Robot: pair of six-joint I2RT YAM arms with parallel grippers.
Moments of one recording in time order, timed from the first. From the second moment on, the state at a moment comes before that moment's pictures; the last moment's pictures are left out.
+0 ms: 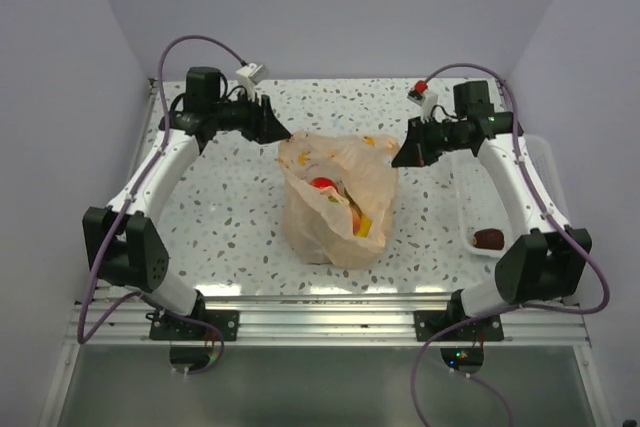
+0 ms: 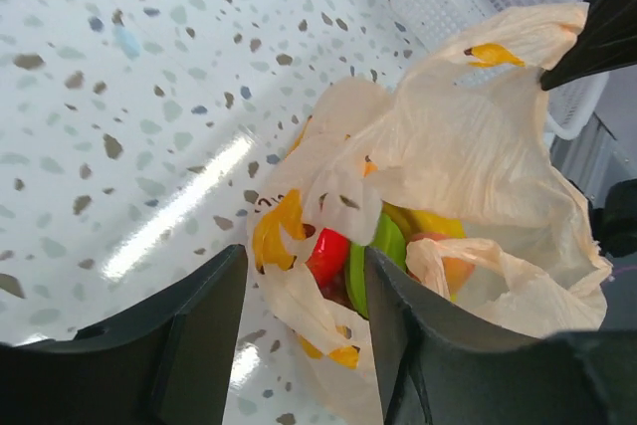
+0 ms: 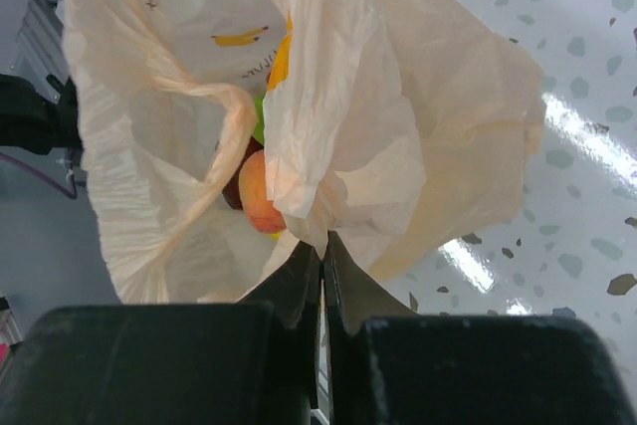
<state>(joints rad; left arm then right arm) -0.19 1.58 1.38 -0.41 0.83 -0.06 0.10 1.51 1.43 -0.94 -0.78 -0.18</state>
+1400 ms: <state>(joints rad) -0.84 1.58 1.48 -0.80 0.30 0.93 0.10 1.26 1.36 -0.84 -0.82 -0.03</state>
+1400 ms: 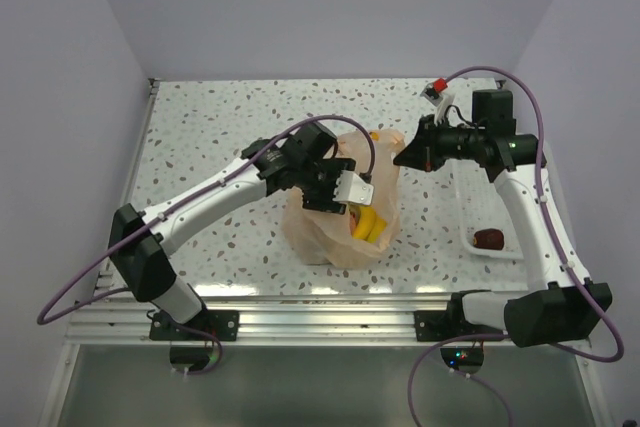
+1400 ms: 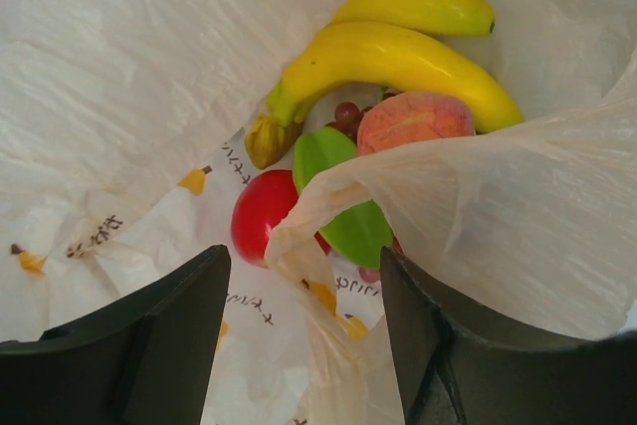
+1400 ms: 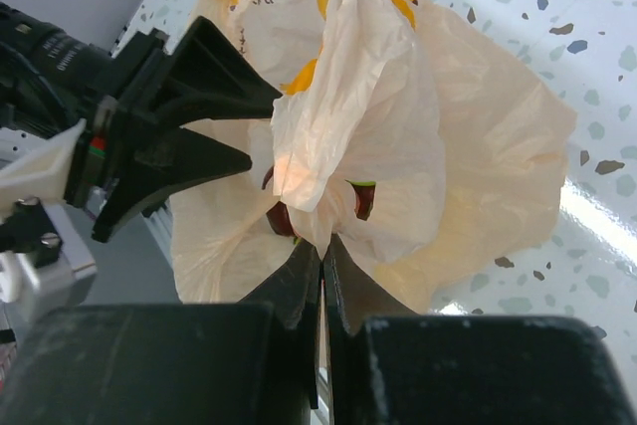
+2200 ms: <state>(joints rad) -0.84 1.62 1.31 -0.68 0.18 0.98 0.10 1.25 1.34 -0.85 -0.82 -0.03</state>
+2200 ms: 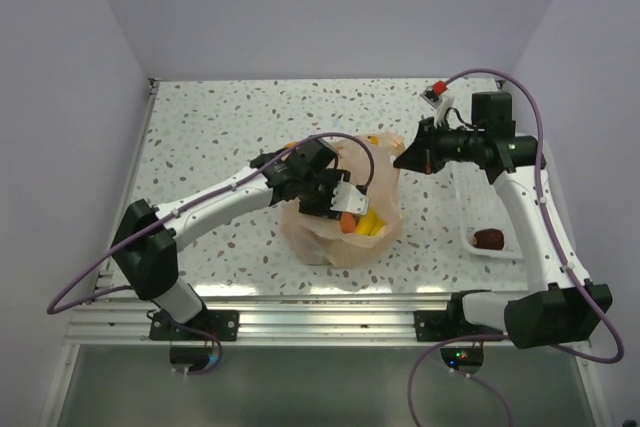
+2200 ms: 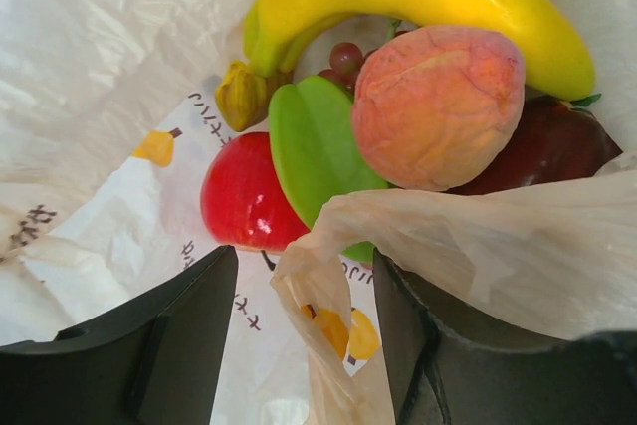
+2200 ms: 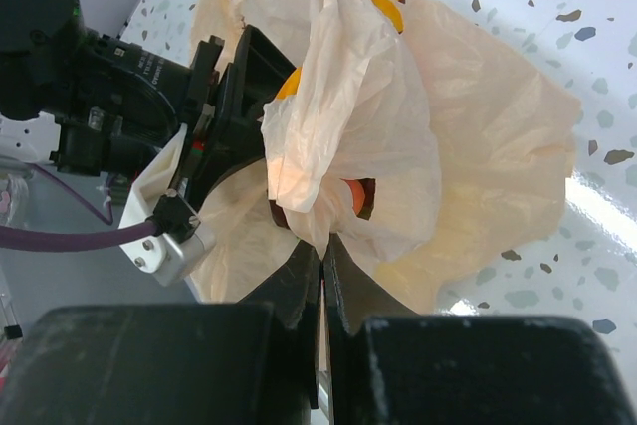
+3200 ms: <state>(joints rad) -0.68 1.26 1.38 -0.45 0.21 0.80 0.07 1.20 1.37 -0.80 -0.63 0.04</state>
